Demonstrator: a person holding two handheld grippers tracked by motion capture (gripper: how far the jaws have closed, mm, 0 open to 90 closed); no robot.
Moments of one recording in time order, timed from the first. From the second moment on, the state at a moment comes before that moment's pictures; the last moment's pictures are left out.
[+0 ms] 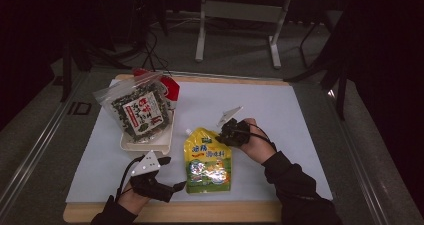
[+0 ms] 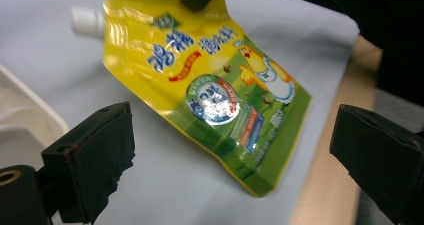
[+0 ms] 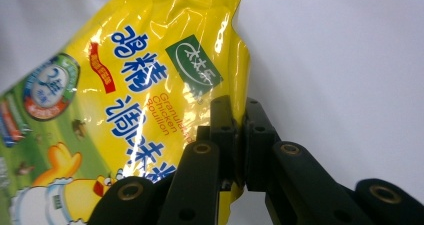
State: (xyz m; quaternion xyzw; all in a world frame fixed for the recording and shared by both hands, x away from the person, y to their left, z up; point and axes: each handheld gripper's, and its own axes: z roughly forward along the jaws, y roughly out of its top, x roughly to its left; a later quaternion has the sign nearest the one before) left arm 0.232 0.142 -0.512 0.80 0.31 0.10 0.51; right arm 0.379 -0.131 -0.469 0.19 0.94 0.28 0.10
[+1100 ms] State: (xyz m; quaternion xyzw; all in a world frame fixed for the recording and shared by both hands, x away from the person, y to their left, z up) left arm 0.251 0.134 -0.486 0.81 0.23 0.10 0.53; right arm 0.298 -0.155 -0.408 0.10 0.91 0.37 0.13
